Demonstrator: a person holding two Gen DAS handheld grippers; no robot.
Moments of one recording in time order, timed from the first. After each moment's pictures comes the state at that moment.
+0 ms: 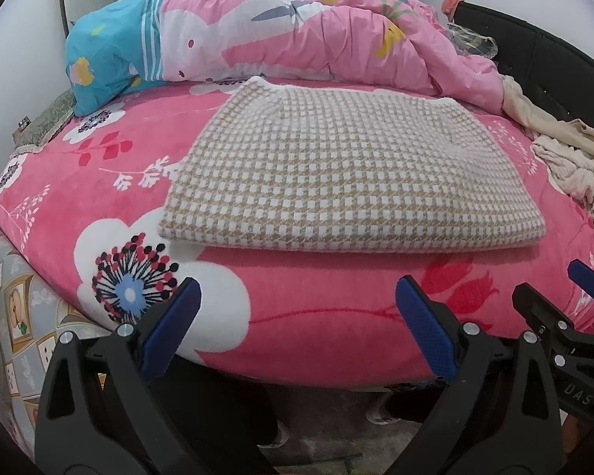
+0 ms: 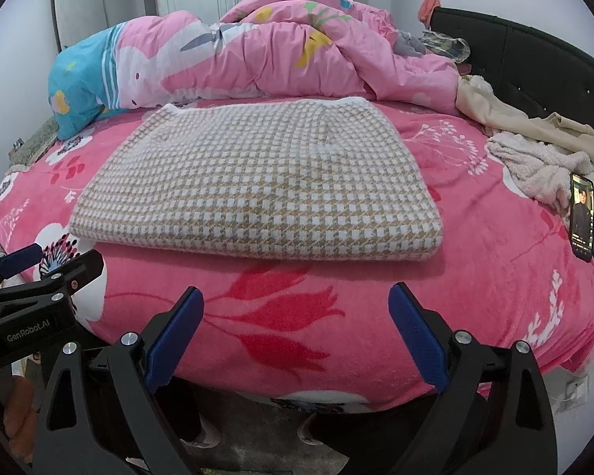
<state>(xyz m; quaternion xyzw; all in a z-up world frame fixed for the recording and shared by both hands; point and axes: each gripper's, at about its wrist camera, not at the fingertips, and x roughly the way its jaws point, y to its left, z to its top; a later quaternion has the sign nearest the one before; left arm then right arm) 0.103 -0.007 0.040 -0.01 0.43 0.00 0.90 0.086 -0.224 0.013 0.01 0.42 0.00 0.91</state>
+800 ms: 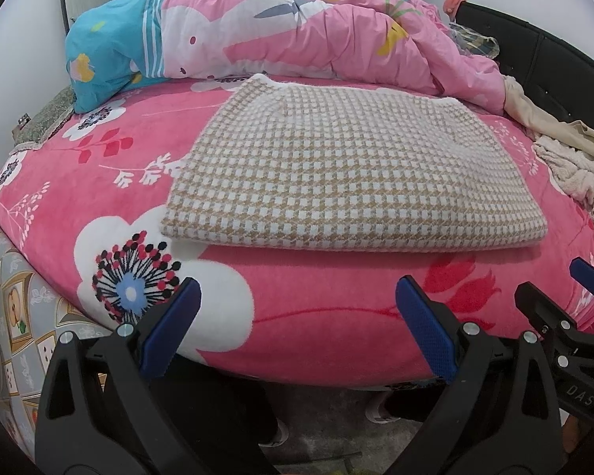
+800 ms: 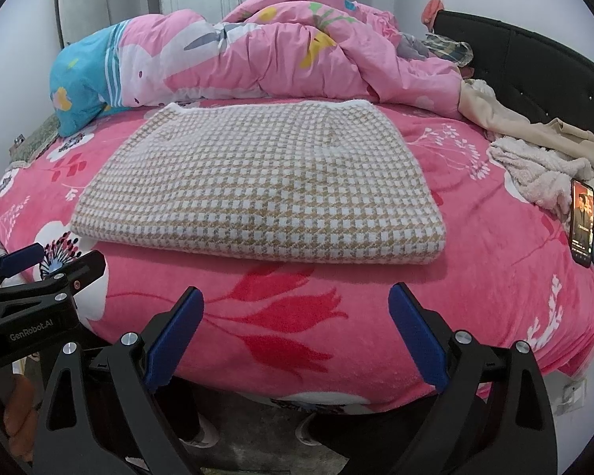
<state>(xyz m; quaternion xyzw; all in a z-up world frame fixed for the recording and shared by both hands) 0.104 -0.004 0.037 -0.01 0.43 0.00 0.90 0.088 -0.220 0.015 0.00 0.42 0.00 0.91</state>
